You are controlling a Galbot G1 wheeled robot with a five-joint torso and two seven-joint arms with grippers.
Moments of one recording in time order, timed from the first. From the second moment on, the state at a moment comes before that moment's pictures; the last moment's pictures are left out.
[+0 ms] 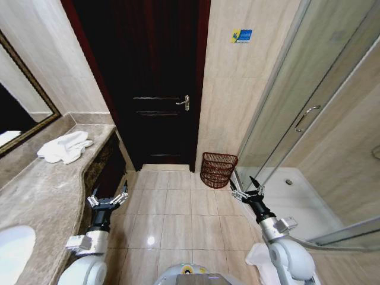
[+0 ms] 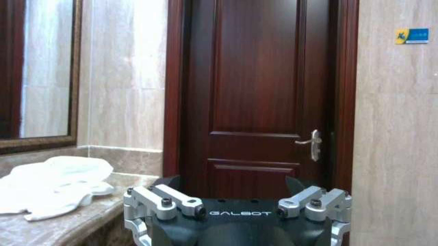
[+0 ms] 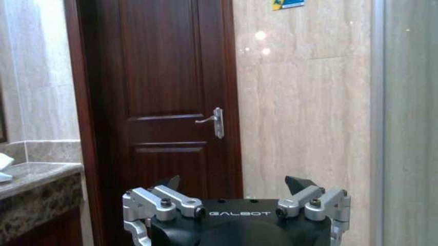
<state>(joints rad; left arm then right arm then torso) 1.76 -1.37 -0.76 -2.24 -0.32 -0.15 0.01 -1.65 1.48 0.78 2.20 0.28 -0.03 -0.33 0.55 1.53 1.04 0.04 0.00</state>
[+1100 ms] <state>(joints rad) 1.78 -1.38 -0.76 -2.22 -0.30 -0.18 0.01 -1.63 1.45 0.77 2.18 0.28 -0.04 -0.34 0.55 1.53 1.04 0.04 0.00</state>
